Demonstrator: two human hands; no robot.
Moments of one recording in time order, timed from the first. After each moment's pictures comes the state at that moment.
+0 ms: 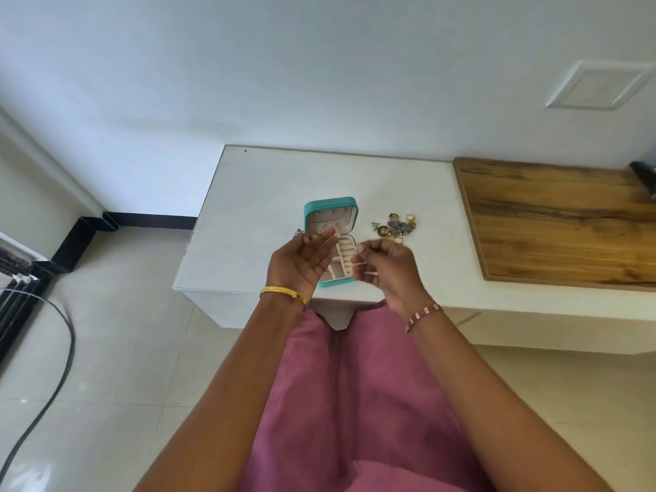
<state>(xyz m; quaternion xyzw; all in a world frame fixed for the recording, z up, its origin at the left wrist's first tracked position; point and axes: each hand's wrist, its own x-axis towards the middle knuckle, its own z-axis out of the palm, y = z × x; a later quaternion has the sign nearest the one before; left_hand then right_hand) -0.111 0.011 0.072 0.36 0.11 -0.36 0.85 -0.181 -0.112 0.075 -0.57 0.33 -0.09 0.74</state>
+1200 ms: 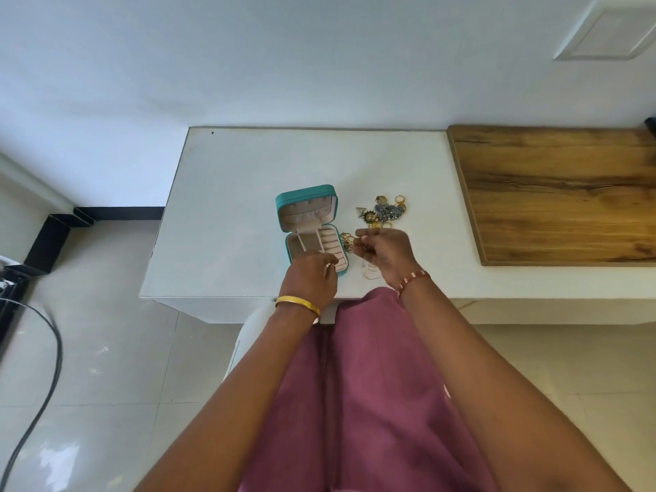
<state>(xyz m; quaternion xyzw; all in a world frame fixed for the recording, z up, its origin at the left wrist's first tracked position) -0.122 -0.037 0.031 0.91 -0.24 -0.17 0.28 -0.143 -0.178 0.011 -0.49 0.45 -0.07 0.74</state>
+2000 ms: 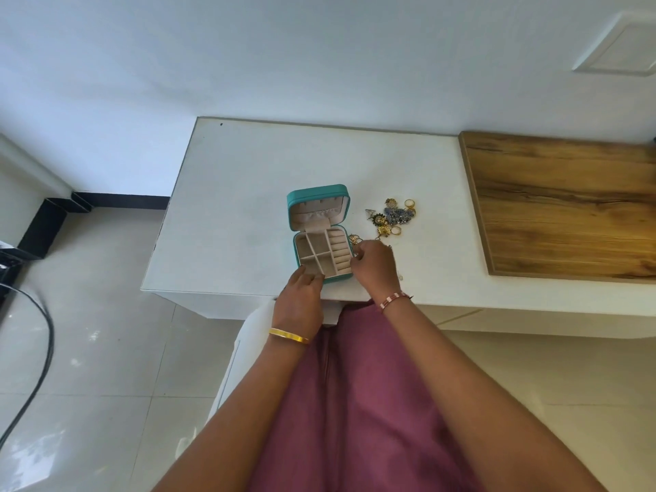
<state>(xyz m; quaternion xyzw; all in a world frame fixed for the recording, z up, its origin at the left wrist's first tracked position) -0.127 -0.006 -0.021 0.92 -0.29 -0.15 0.22 -0.140 -0.147 -0.009 -0.87 0.34 0.00 0.35</state>
